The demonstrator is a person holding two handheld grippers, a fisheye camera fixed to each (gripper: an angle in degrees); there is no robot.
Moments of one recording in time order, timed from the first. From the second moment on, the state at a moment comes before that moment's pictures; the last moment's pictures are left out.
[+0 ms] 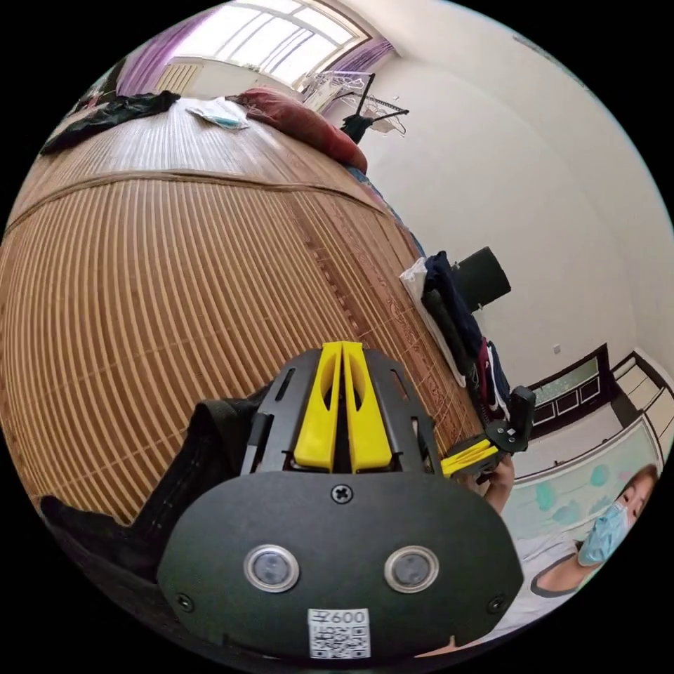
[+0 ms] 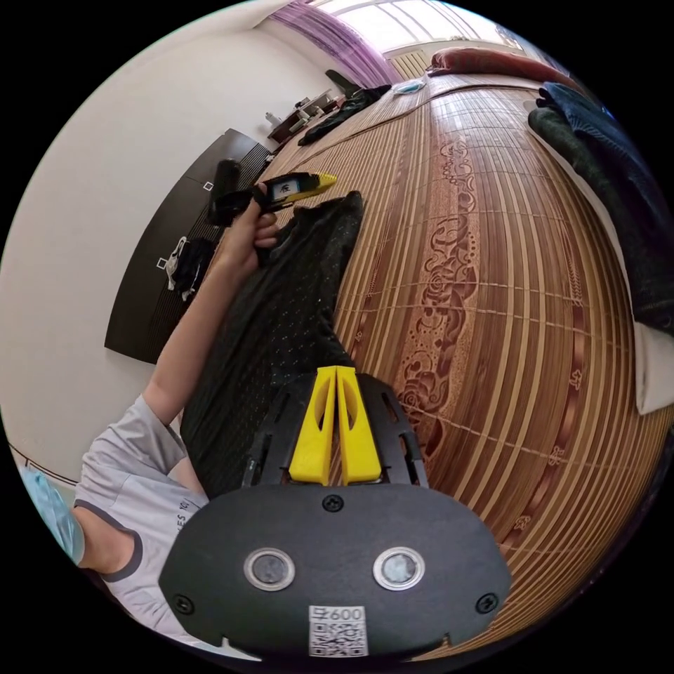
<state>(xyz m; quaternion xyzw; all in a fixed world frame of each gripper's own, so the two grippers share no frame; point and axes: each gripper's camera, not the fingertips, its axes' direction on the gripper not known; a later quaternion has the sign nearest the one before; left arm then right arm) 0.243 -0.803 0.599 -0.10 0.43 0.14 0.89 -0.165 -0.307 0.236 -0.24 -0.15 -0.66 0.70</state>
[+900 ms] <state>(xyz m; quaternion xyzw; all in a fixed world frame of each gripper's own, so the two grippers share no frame) 0.029 -0.009 0.270 0.14 -0.38 0.25 0.88 0.008 -0.418 0.202 -0.15 -0.44 -0.52 0.71</state>
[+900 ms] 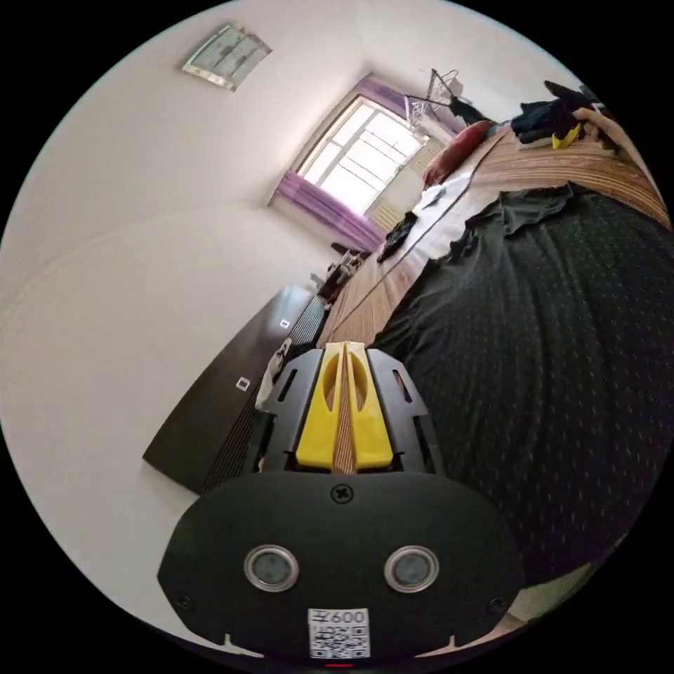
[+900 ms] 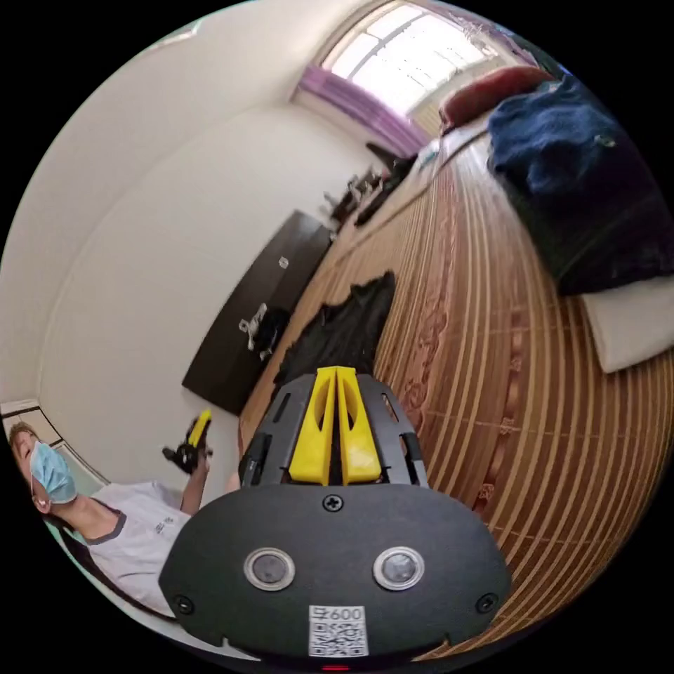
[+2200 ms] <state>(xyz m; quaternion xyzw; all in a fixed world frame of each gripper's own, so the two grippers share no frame) -0.308 0.553 0.198 0.23 -0.07 -0.07 0.97 0.523 0.126 0.177 0.16 -0.16 -0.75 0.62</state>
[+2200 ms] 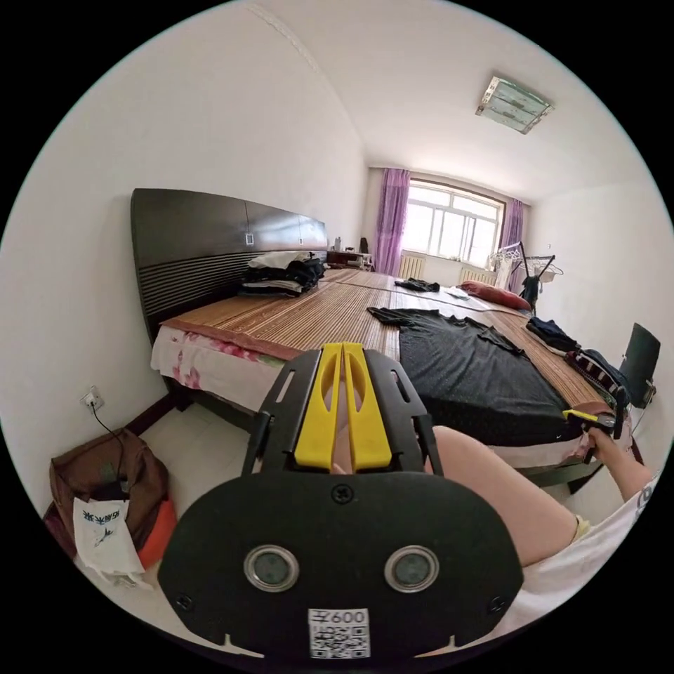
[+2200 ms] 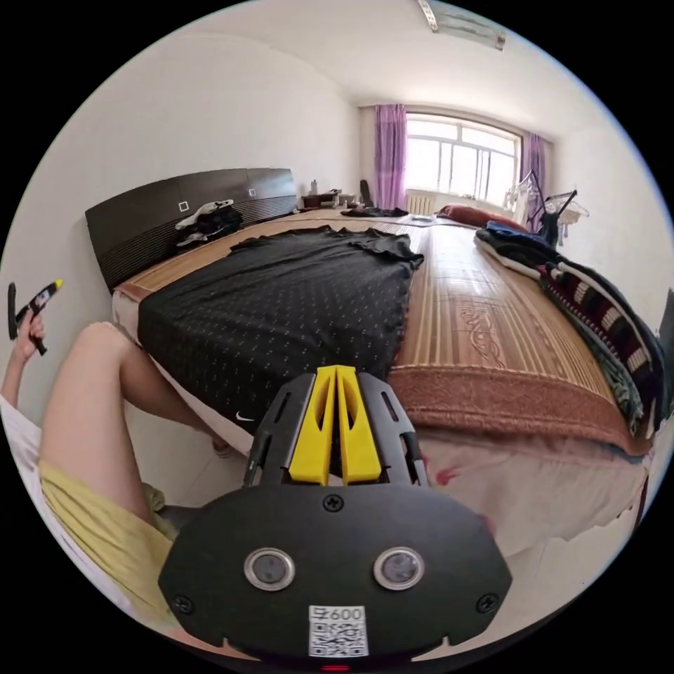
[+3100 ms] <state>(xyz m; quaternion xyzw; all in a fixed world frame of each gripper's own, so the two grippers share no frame) -0.254 0.269 0.447 0.22 0.05 0.08 0.97 0.376 0.389 0.100 0.17 -0.29 -0.73 0.59</state>
